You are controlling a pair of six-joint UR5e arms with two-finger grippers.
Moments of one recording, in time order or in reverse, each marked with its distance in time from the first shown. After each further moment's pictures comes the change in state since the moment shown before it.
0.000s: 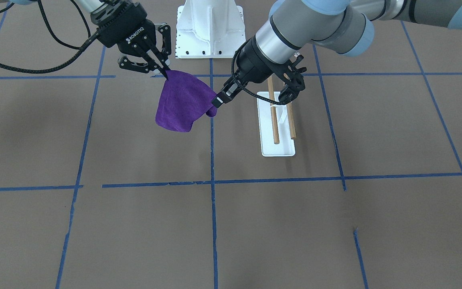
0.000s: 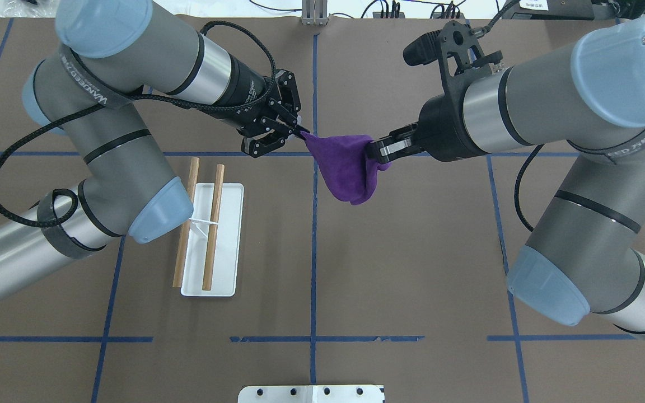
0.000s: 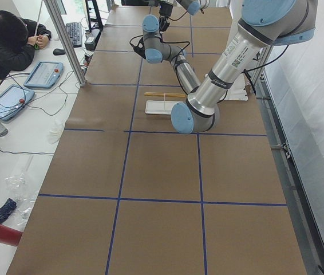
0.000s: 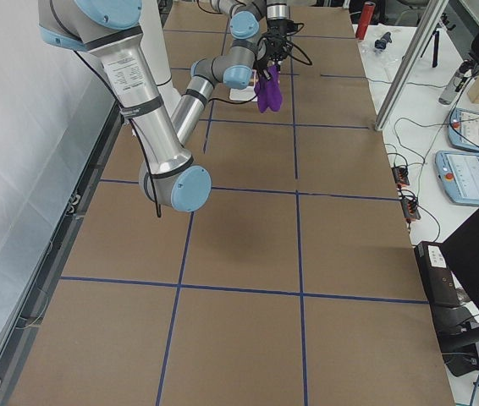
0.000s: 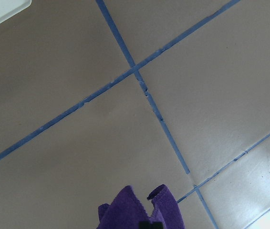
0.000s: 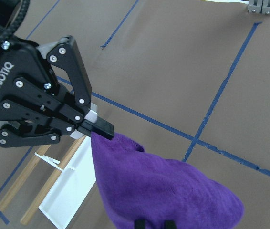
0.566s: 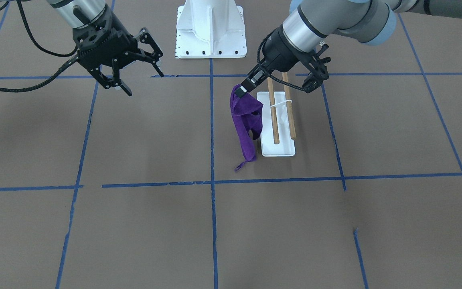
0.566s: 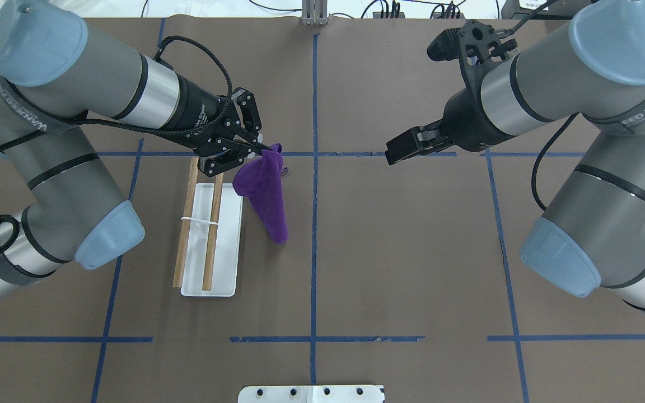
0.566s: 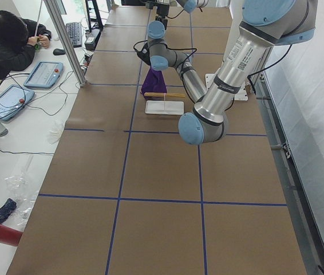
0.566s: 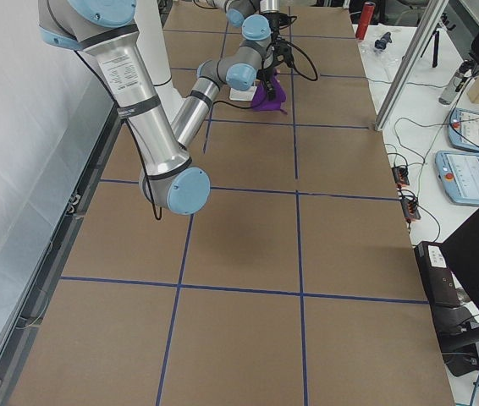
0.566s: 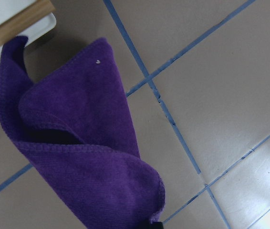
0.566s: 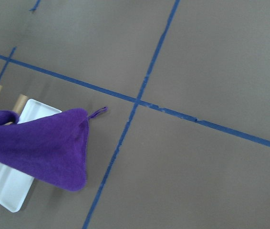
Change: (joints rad) left arm -0.007 0.155 -0.131 0.003 0.000 0.095; right arm 0.085 -0.008 -0.036 -0.228 0.110 -0.008
